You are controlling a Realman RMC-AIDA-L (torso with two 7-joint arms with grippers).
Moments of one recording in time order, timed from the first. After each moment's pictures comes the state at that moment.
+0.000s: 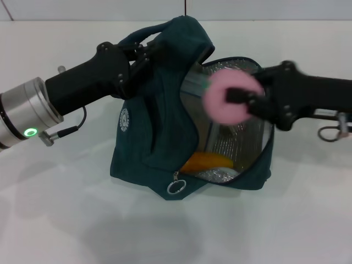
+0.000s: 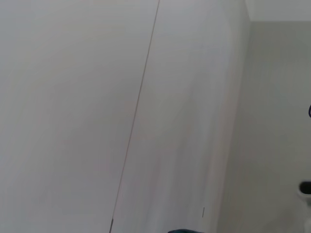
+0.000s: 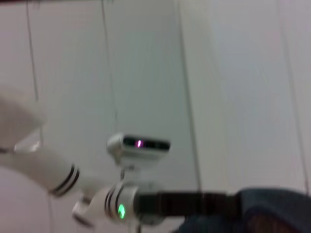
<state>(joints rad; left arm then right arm) -0.72 -2.08 2.84 -0.33 -0.67 1.83 -1.01 0.62 2.01 -1.02 -0.51 -1.50 -1.67 1.13</state>
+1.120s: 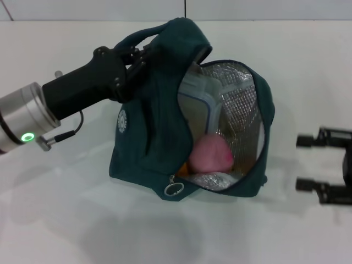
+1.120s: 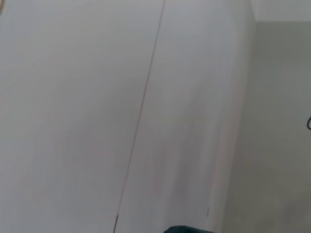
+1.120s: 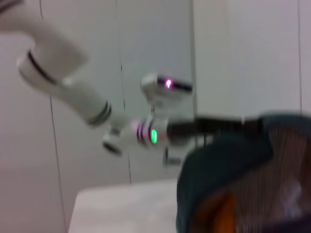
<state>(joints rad) -0.70 -2.08 2.84 -0.33 -0.67 1.83 -1.01 0.29 1.93 -1.11 -0.74 -1.52 -1.78 1.09</state>
